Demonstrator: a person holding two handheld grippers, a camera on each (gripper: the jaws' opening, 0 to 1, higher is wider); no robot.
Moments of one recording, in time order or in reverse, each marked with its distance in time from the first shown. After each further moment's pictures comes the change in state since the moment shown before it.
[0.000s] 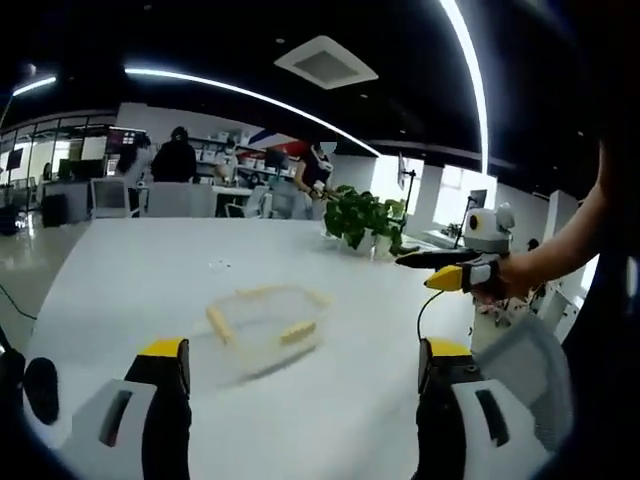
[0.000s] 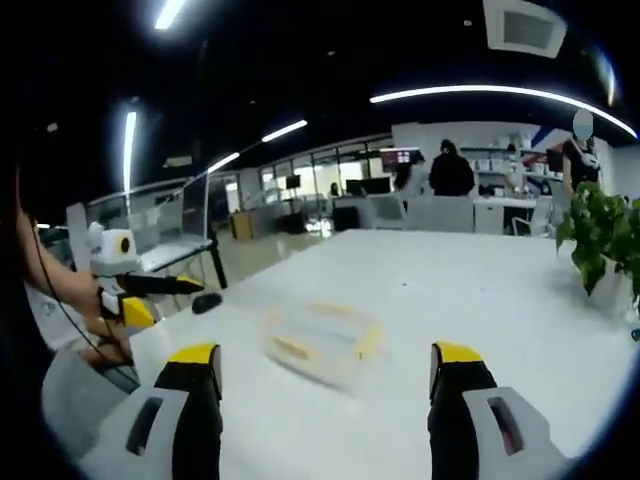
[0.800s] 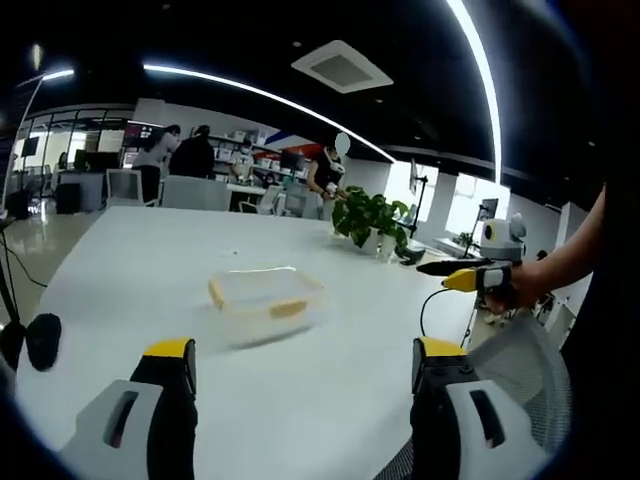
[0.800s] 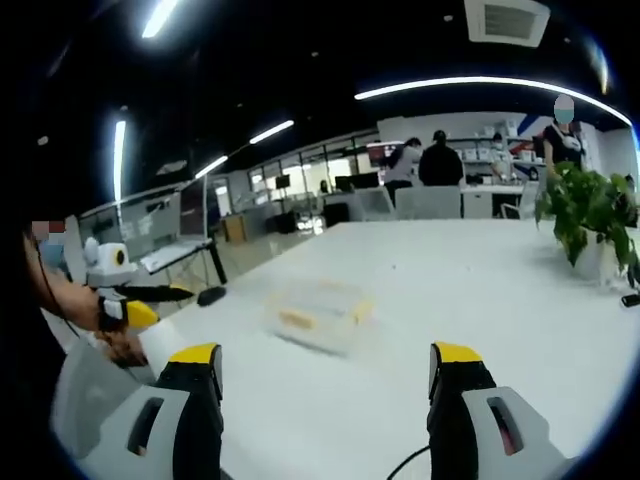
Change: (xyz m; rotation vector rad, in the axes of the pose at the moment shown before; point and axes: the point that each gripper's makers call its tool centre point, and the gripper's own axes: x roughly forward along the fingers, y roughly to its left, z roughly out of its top) left arm -0.031 -0.024 -0.031 -0.060 -0.014 0.069; right arm -0.051 0.009 -0.032 0.062 0.016 -0.033
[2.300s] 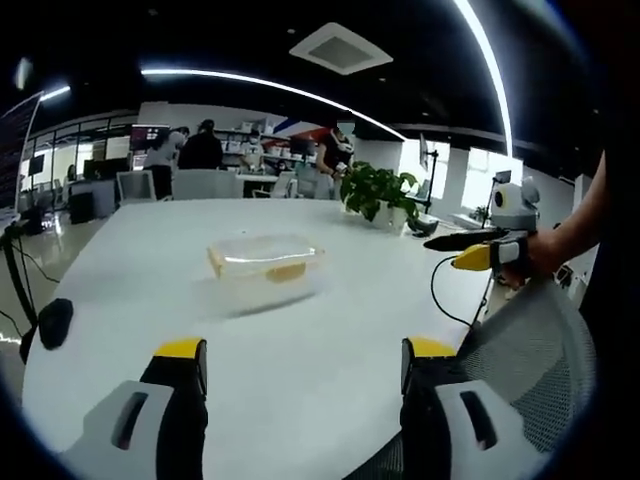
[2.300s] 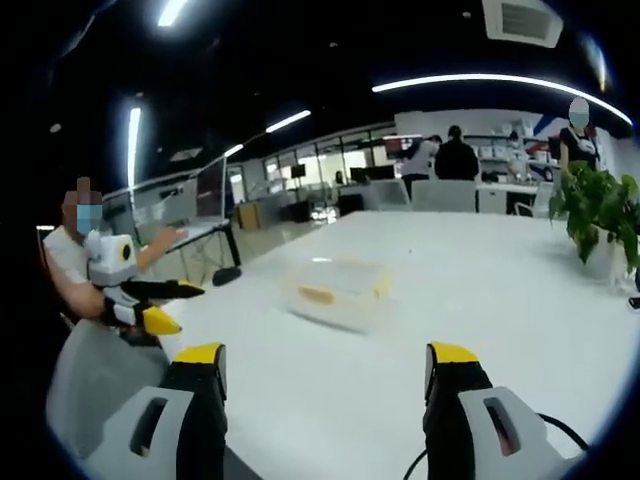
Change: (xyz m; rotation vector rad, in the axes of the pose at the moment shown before) left arm -0.002 -0.014 -0.038 0.080 0.073 0.081; right arm -0.001 0.021 -0.024 -0.041 0.048 0.059
